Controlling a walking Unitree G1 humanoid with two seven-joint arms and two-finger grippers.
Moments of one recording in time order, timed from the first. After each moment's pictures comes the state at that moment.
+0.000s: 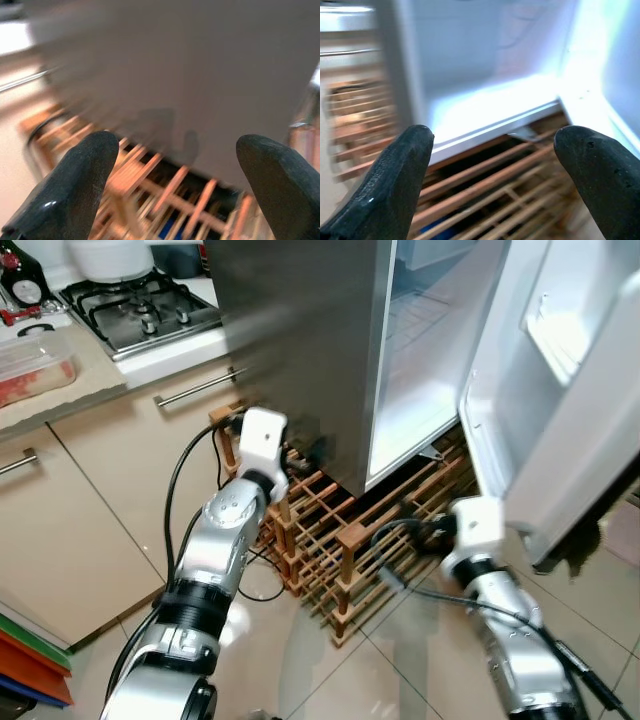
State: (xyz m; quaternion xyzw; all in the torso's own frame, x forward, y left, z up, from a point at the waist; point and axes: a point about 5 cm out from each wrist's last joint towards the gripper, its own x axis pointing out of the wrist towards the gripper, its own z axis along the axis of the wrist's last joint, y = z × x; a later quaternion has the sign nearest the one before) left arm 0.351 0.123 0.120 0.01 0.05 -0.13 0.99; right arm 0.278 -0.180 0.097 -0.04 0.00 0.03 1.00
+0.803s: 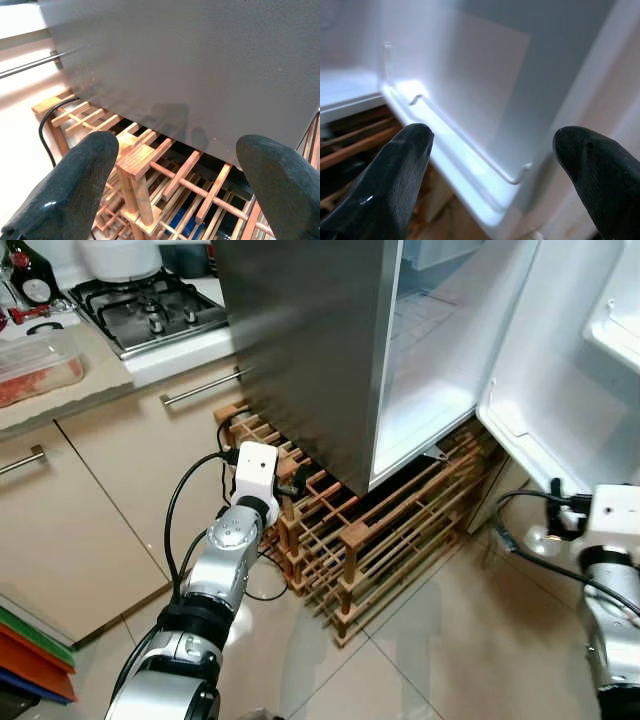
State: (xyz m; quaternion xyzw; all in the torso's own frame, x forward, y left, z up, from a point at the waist) left arm 0.349 0.119 0.103 0.02 0.05 -0.11 0.99; right arm 0.268 -0.310 0.116 -0.15 -0.01 -0.21 0.97
